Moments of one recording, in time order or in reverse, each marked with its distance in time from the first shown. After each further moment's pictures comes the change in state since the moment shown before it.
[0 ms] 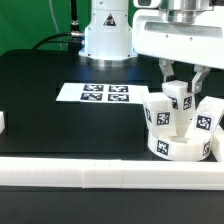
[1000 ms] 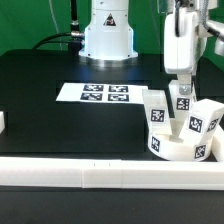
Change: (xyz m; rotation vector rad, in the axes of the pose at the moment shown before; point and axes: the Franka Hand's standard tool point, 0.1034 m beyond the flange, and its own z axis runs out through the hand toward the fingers) arm -0.001 -0.005 0.001 0.032 -0.105 1.087
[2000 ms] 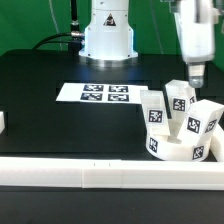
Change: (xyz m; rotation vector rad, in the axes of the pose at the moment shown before) arm -0.015 0.005 -0.016 -0.011 -0.004 -0.393
